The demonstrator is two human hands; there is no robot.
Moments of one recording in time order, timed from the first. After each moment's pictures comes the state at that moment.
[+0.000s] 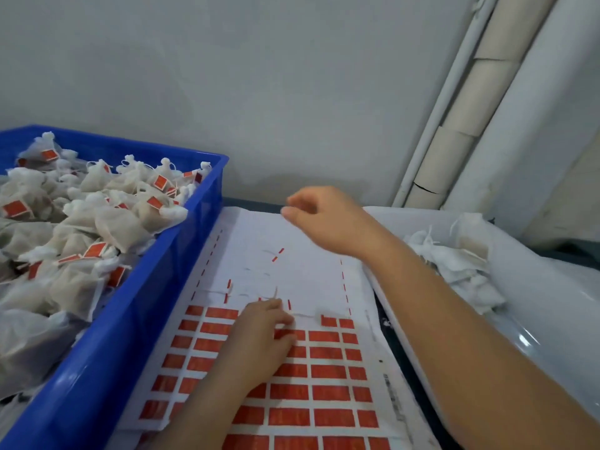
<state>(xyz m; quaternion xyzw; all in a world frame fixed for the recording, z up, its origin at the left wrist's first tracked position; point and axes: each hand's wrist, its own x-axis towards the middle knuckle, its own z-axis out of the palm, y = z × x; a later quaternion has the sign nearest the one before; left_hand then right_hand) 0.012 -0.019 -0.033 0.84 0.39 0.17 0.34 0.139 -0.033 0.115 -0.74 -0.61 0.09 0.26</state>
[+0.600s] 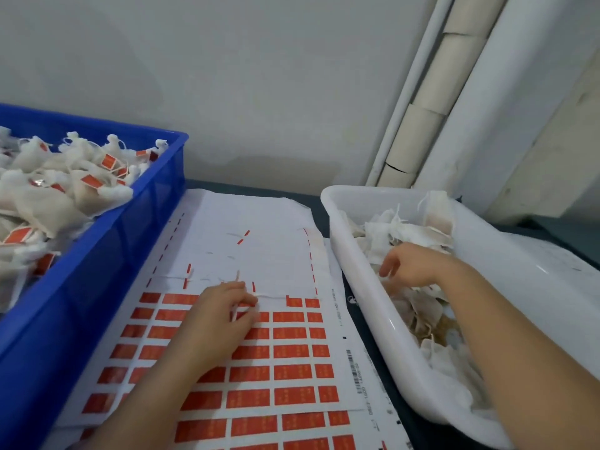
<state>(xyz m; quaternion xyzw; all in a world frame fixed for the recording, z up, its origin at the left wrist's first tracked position) 0.017 -0.019 -0.038 0.83 0.41 0.18 0.33 0.303 -0.126 0.045 -0.89 -0.43 0.18 -0.01</state>
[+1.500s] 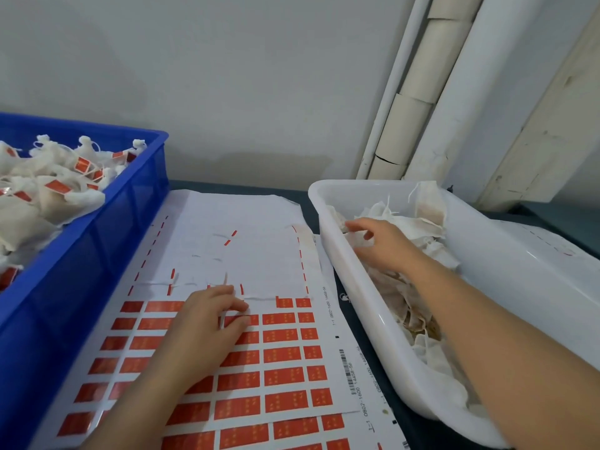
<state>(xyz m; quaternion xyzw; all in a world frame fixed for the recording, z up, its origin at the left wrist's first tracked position) 0.017 -0.020 -0.038 0.84 0.41 0.16 0.32 0.310 -0.101 0.018 -0.84 -0.48 0.07 0.24</state>
